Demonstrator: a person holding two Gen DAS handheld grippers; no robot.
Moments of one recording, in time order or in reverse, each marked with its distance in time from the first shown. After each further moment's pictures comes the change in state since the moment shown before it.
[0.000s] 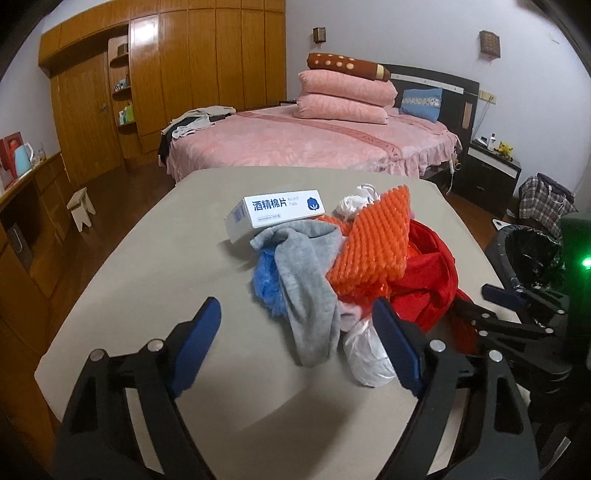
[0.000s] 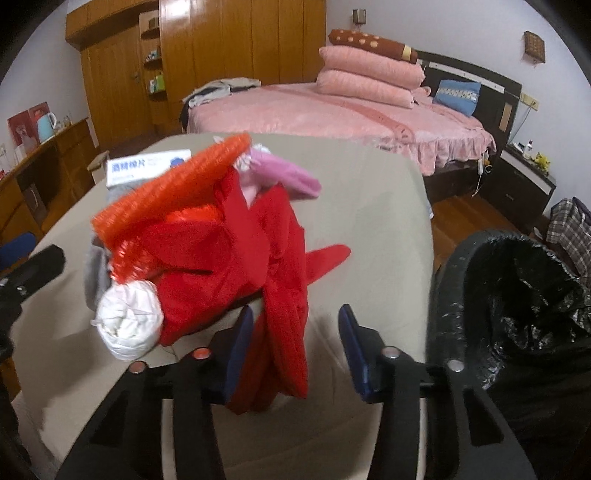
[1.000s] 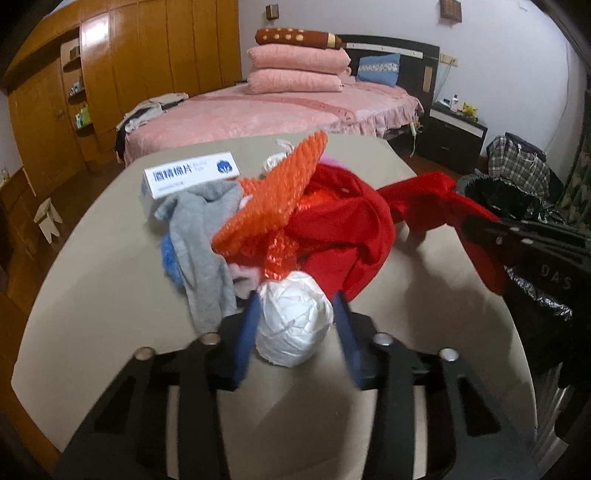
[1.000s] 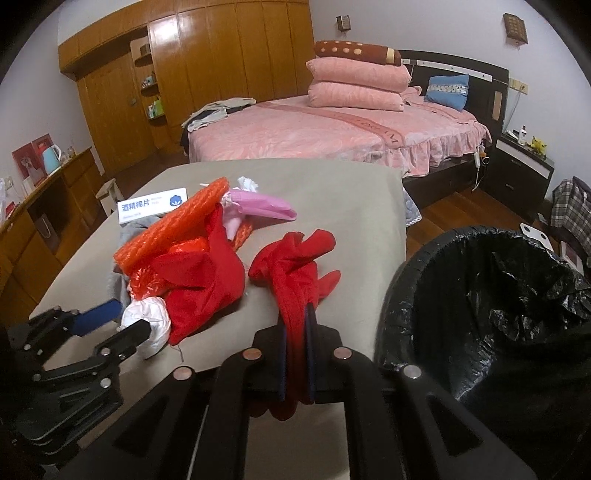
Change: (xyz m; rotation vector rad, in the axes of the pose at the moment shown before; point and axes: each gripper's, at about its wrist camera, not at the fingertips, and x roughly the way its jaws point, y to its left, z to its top) left arm 0.028 -0.065 -0.023 0.112 0.114 -0.121; right arm -0.054 -0.039 0.002 0.082 -0.071 0.054
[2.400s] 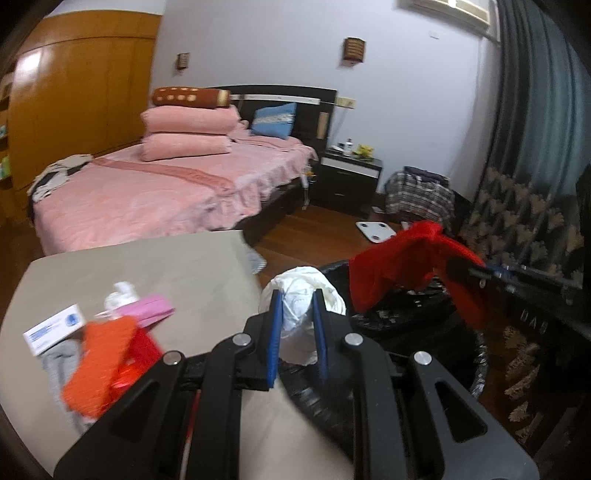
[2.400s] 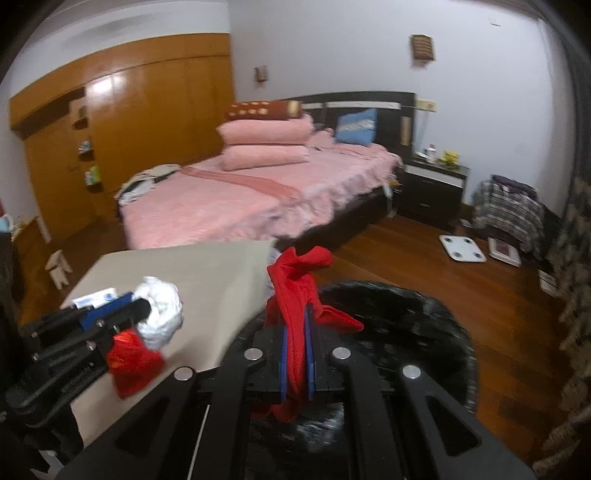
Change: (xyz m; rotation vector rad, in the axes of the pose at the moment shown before) left arm -0.048 -0.156 0.105 0.130 -0.200 -0.387; right arm -0.133 -0.135 0.020 0.192 -0.188 -0.275
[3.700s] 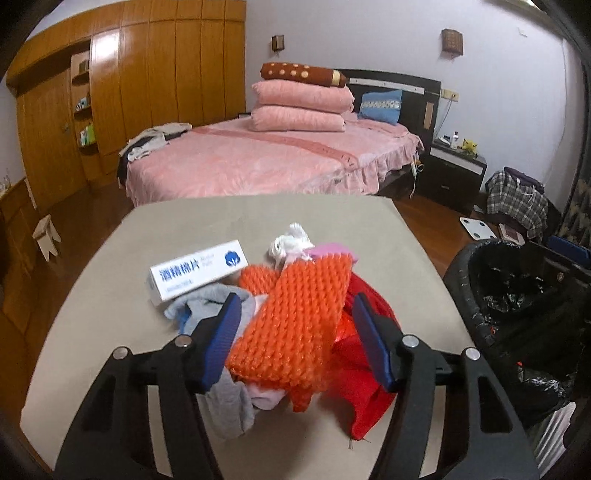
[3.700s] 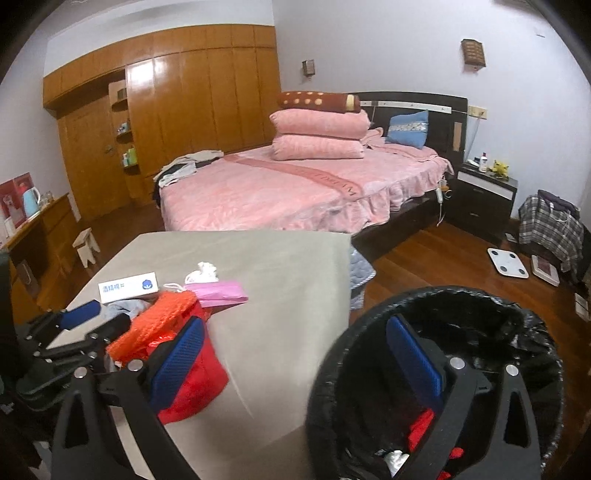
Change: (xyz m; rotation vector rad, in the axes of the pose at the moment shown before) left arm -0.036 0.166 -0.051 -0.138 0.072 0.382; right arm 0.059 0.129 -0.011 -0.116 -0.005 0.176
